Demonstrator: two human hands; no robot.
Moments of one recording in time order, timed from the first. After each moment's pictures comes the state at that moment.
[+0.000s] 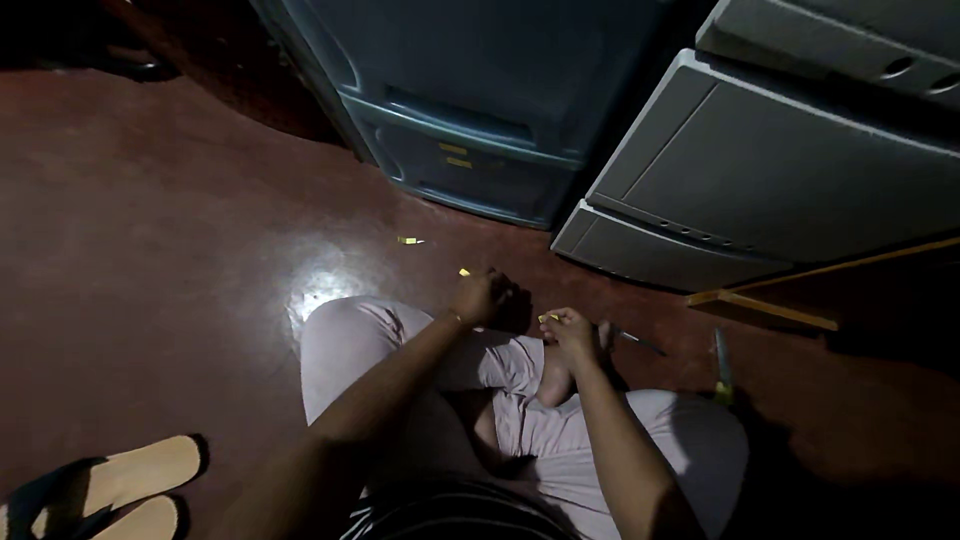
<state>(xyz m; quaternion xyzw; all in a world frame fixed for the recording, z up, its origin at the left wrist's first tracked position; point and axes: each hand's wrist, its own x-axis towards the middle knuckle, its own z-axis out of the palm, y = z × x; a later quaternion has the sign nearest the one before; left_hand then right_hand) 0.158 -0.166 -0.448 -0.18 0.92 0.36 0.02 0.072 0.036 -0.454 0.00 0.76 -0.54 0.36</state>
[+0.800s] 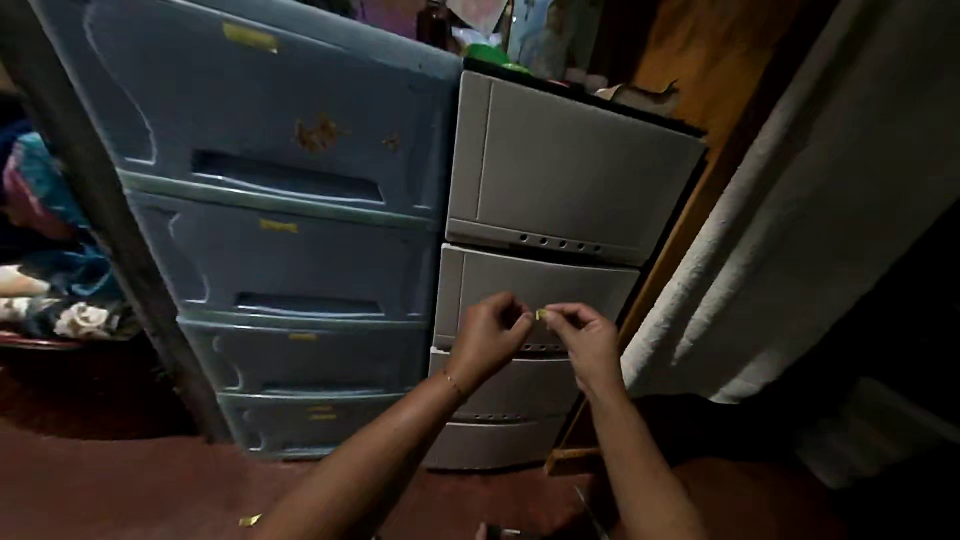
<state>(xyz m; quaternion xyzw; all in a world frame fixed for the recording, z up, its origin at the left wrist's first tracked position) 0.038 -0.023 -0.053 0.09 0.82 0.47 -0.31 -0.016 0.136 -0.055 -0.30 0.66 -0.67 -0.17</state>
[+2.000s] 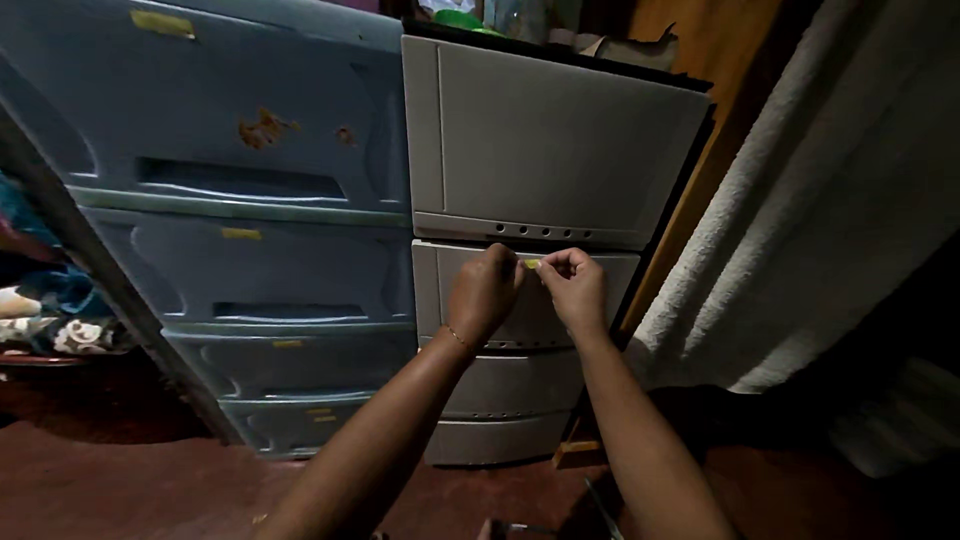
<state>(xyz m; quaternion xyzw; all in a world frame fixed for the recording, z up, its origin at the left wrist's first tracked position) -0.024 -0.012 -0.030 0.04 0.84 0.25 -0.48 -0.073 0.124 -0.024 -0.26 0.72 -0.60 -0.23</state>
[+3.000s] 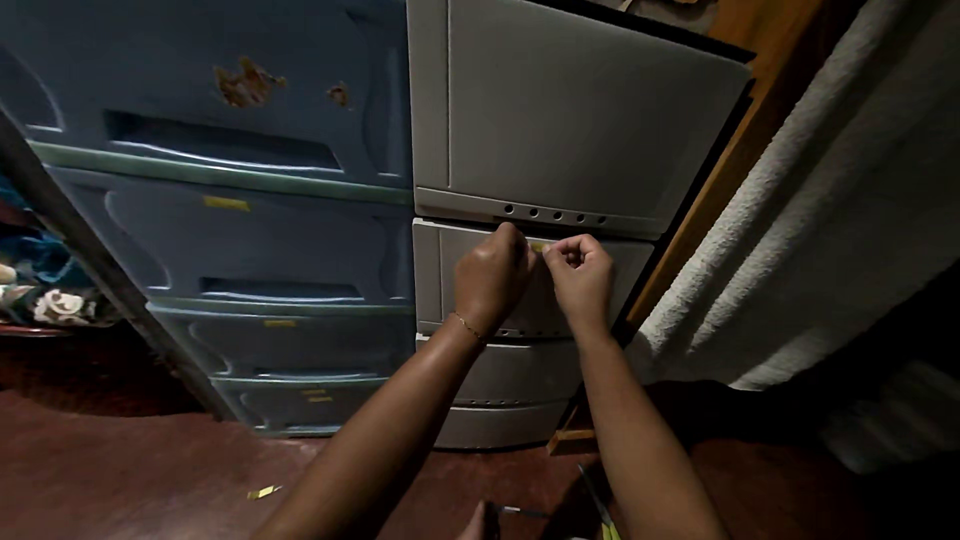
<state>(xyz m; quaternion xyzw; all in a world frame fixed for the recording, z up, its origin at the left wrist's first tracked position) -0.031 -0.006 -0.034 0.01 0.83 0.22 -0.52 -0.075 0.118 -0.033 -0.25 0.73 -0.57 -0.29</state>
